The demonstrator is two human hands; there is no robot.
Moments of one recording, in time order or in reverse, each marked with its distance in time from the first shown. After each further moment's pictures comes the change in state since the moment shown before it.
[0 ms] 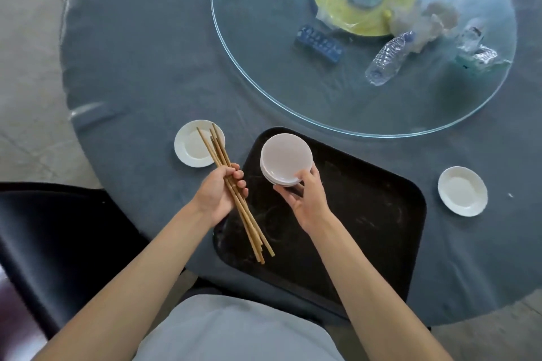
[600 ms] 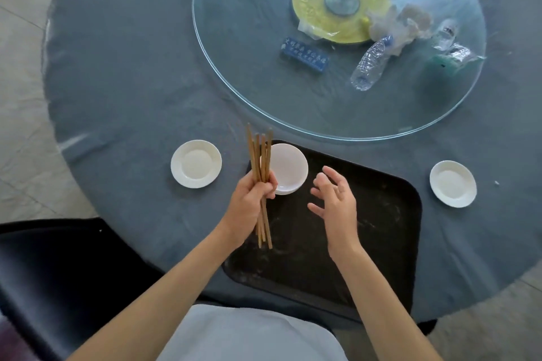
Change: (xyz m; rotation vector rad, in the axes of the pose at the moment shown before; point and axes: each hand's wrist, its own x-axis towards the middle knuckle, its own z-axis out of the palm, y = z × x) left_hand -0.028 -0.004 0.045 0.583 -0.293 0.452; right_hand -0.062 -0.027 -0.007 -0.461 0.162 -0.452
